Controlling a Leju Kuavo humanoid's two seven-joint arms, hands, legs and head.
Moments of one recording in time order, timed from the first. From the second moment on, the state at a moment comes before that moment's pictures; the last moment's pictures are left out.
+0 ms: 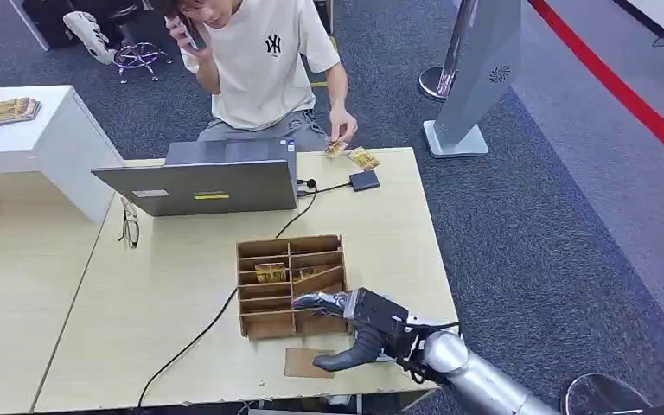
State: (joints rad) left arm -0.07 -0.14 1.16 -0.22 -0.94 0.05 0.05; right arm -0.31 -0.19 0.77 -1.26 -0.26 0.35 -0.21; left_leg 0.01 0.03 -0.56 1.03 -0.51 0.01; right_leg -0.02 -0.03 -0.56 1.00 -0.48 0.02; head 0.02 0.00
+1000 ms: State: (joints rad) left arm -0.07 -0.15 1.16 -0.22 -0.93 0.05 0.05; right arm -0.45 -0.14 0.82 -1.44 0.10 0.15 -0.12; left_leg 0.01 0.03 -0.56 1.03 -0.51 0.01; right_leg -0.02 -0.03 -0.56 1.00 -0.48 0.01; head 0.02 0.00
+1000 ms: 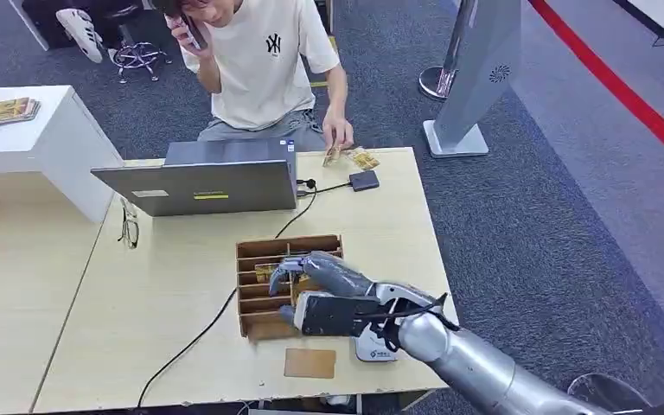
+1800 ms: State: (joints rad) left arm -0.07 -0.15 1.16 -0.22 -0.94 0.04 0.08; right arm -0.55 0.04 0.95 -1.31 0.65 -0.09 0.06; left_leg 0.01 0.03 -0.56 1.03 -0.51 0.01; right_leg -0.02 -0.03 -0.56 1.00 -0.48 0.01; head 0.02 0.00
